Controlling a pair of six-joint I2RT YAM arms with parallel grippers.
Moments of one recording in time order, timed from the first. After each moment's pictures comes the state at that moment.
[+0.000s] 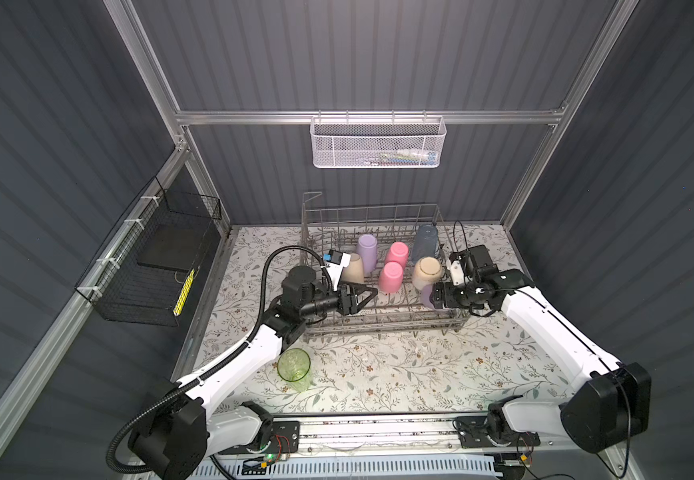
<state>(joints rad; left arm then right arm) -0.58 1.21 0.79 0.20 0.63 -0.56 0.30 1.34 1.13 -0.88 -0.07 0.26</state>
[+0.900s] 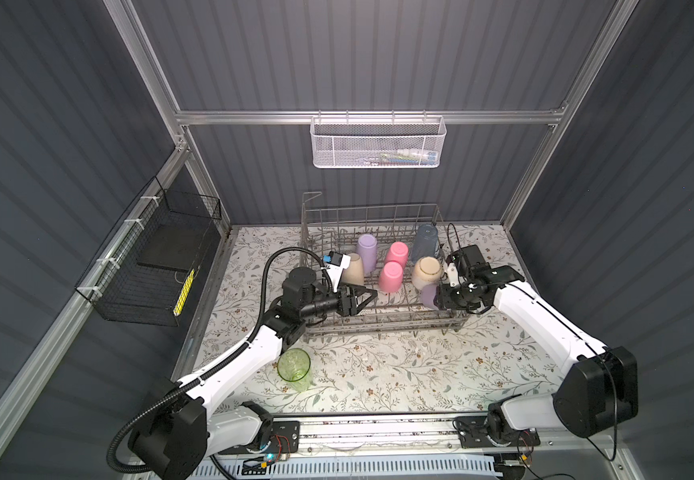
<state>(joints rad) -0.58 1.21 0.78 0.20 0.63 -0.56 0.30 1.40 1.15 -0.92 -0.03 0.24</state>
